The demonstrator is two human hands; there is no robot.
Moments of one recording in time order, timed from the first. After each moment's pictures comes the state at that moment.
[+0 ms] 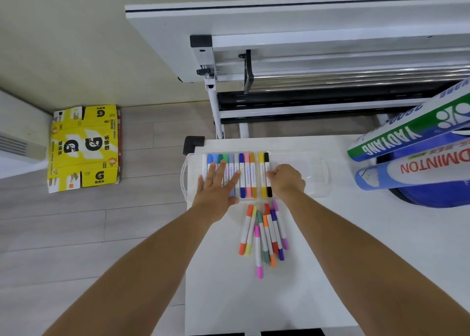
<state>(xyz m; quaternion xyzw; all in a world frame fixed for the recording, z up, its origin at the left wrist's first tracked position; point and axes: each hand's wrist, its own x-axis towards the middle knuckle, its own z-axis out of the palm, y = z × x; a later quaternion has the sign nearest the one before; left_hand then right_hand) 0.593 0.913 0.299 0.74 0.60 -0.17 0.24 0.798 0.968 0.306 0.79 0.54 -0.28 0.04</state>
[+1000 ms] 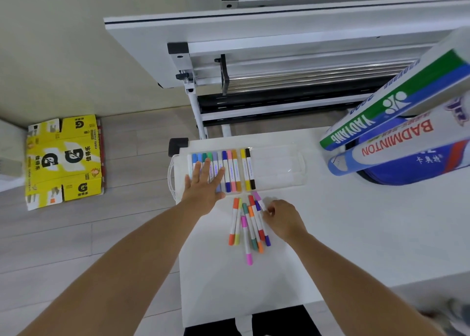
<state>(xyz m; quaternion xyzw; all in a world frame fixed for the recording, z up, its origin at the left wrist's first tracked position) 0.594 0.913 0.309 0.74 0.59 -0.20 0.26 0.839 0.843 0.329 0.73 0.59 -0.34 0.06</state>
